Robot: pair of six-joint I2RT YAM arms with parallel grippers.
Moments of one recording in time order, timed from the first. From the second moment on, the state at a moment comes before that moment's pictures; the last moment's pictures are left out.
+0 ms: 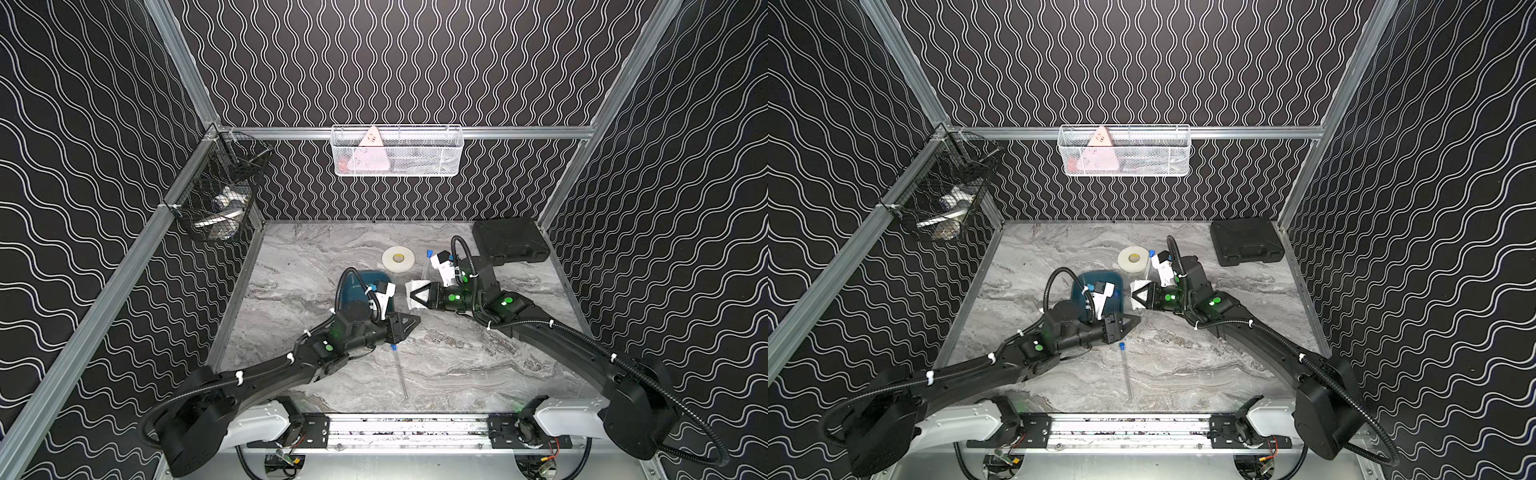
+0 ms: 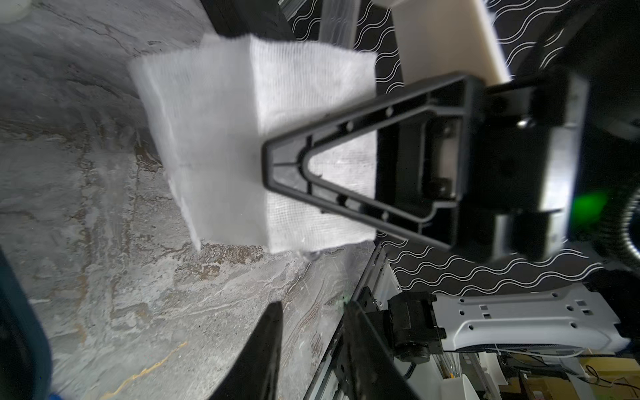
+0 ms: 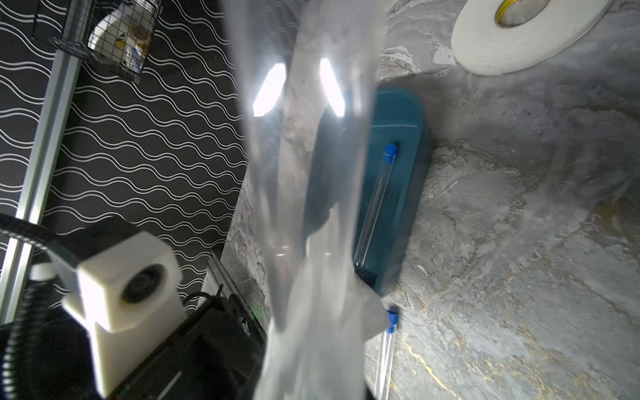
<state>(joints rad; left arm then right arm) -0.75 1.13 0.56 0.31 0.28 -0.86 0.62 1.32 0.94 -0.21 -0.44 0.68</state>
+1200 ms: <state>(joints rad) -0.66 1.21 0.69 0.22 0.29 -0.76 0.82 1.25 0.83 -0.21 -0.48 0.71</state>
